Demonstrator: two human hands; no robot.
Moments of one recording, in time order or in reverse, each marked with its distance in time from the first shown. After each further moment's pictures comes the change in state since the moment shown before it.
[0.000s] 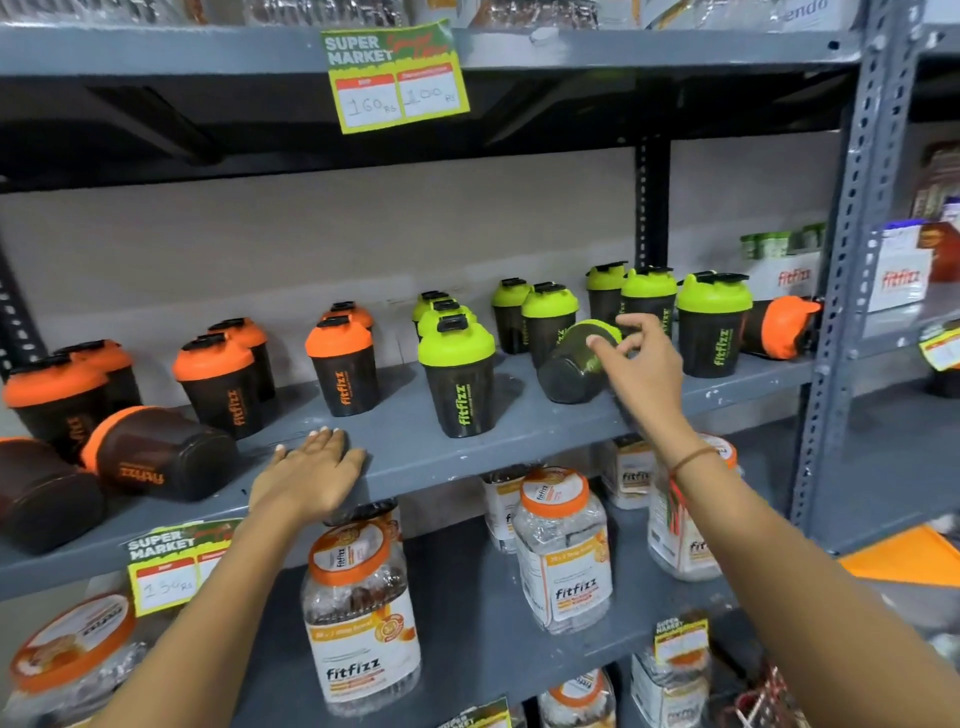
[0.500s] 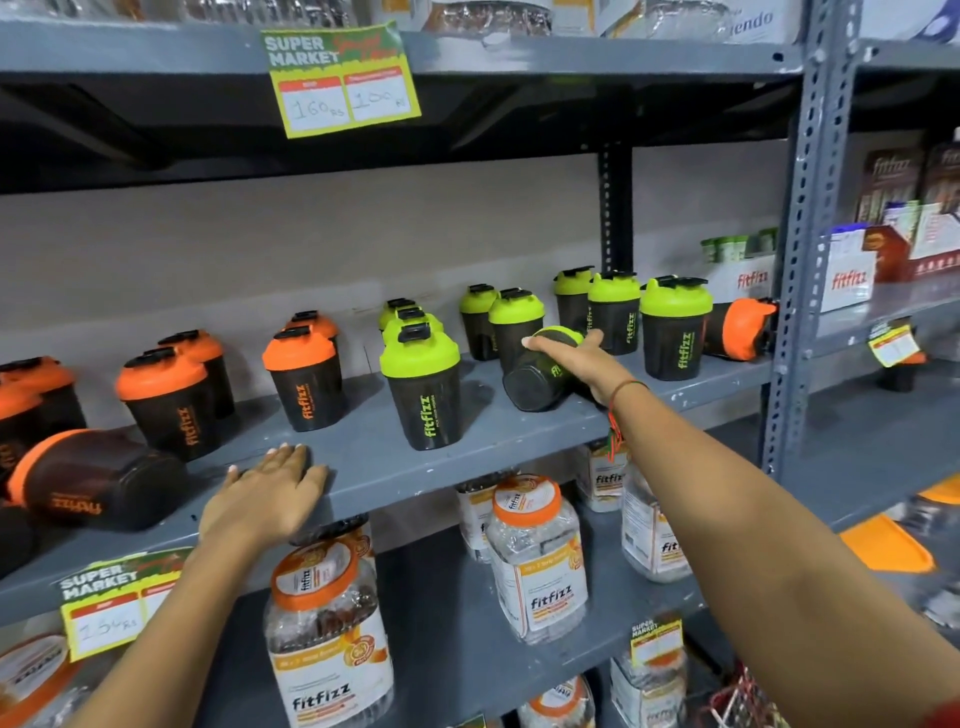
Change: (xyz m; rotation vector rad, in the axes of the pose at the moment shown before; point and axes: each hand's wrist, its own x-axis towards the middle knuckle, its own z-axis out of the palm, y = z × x) left_hand 0.000 -0.001 0.004 0.028 0.043 -0.017; right_hand 0.061 0.017 0.030 -0.102 -0.454 0.502
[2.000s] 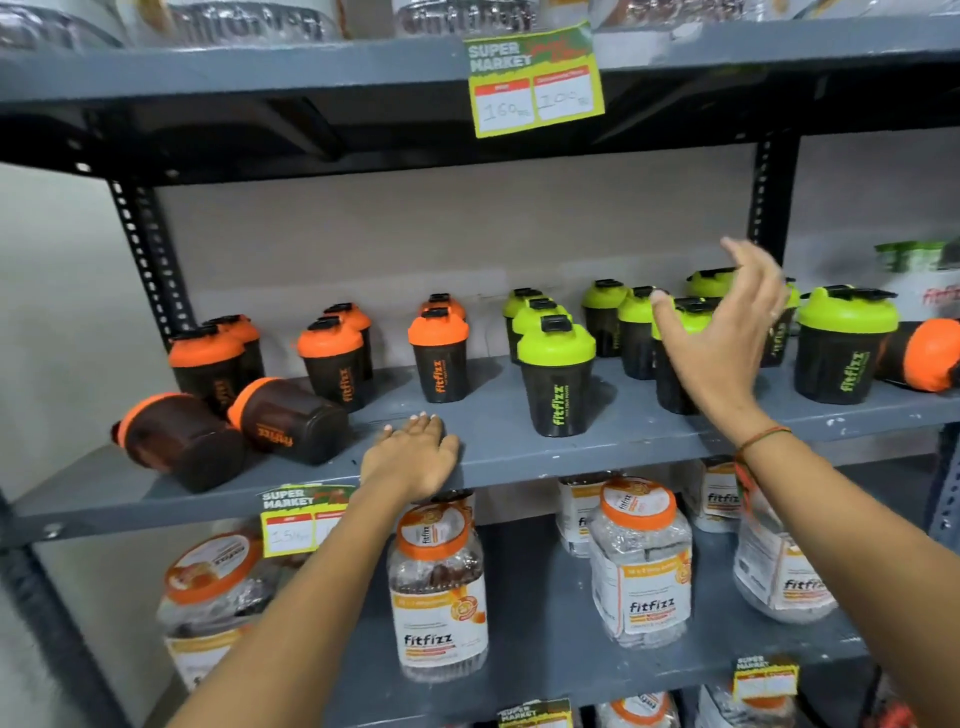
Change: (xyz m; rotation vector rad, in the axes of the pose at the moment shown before) left_hand -0.011 0.003 -0.009 -0.065 0.003 0.001; right_hand -0.077 -0.041 0.029 0.006 0.763 -0.971
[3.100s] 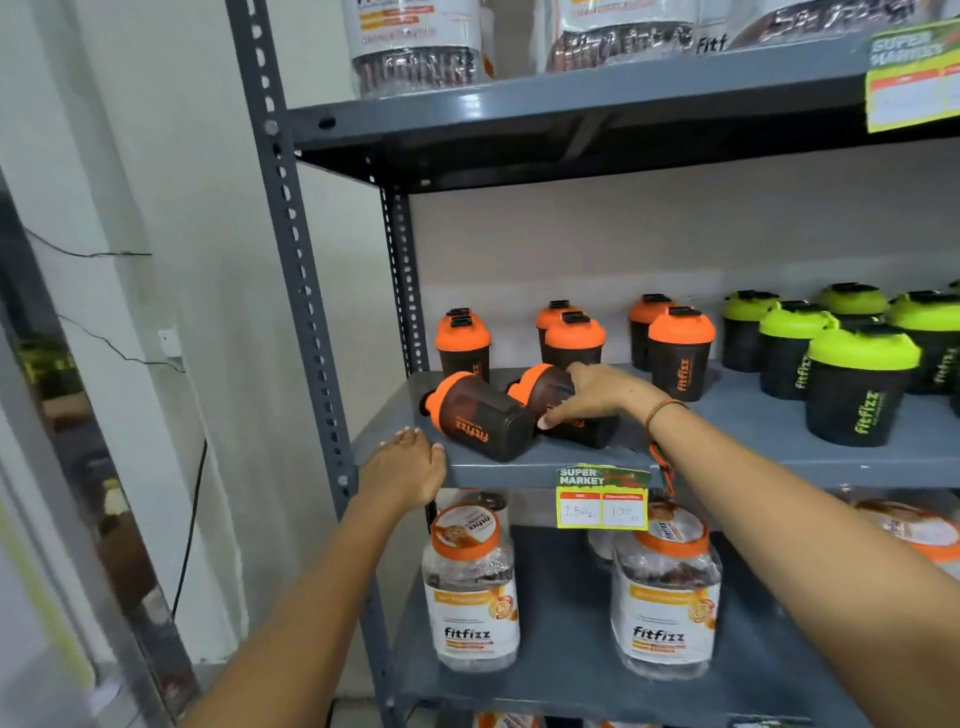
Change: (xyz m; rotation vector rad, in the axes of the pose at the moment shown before) left_hand -0.090 -0.297 -0.068 0.038 -0.007 -0.250; right_hand -0.124 -0.290 0.205 -0.240 -1.469 0.012
